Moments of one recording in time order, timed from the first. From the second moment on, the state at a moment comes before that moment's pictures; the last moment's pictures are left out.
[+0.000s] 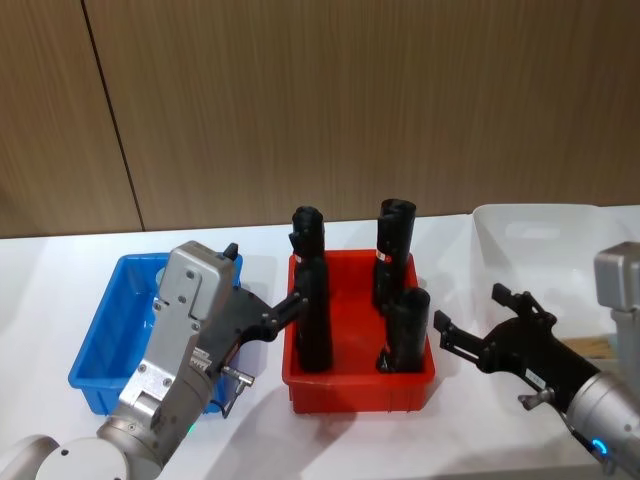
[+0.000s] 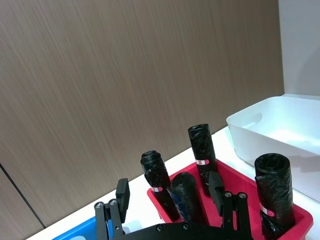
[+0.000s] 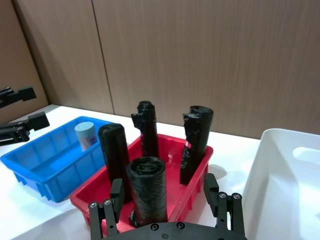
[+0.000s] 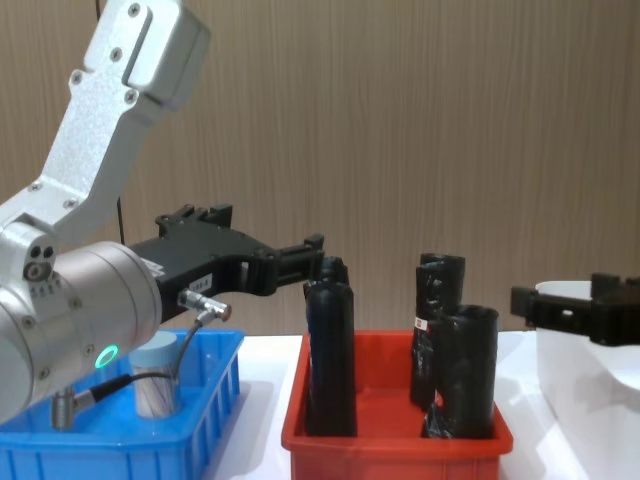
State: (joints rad) left arm -0.24 0.38 0.45 -1.63 -0.20 0.01 -0.01; right arm 0.04 0.35 -0.21 -1.71 0.36 0.13 0.24
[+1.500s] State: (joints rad) left arm -0.24 0.38 0.45 -1.63 -0.20 0.01 -0.01; right arm 0.29 0.22 -0.28 -1.37 0.27 0.15 0.40
